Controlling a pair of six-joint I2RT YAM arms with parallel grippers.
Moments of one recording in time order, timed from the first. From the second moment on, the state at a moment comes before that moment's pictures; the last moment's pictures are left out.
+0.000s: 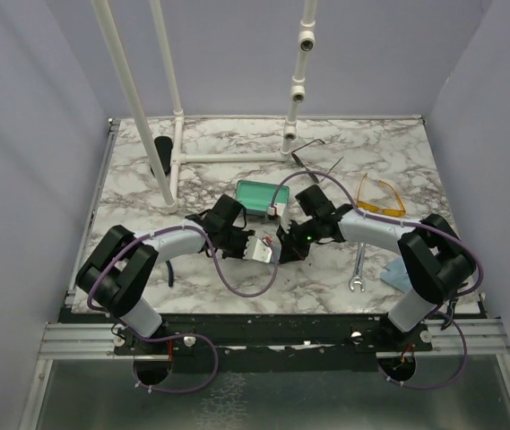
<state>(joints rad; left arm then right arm) -0.62 1.58 0.78 -0.27 0.53 1.19 0.63 1.65 0.90 -0.31 -0.66 -0.34</state>
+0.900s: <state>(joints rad) -0.63 1.55 0.99 -0.54 0.46 1.00 0.62 1.58 0.96 -0.29 -0.67 -0.32</state>
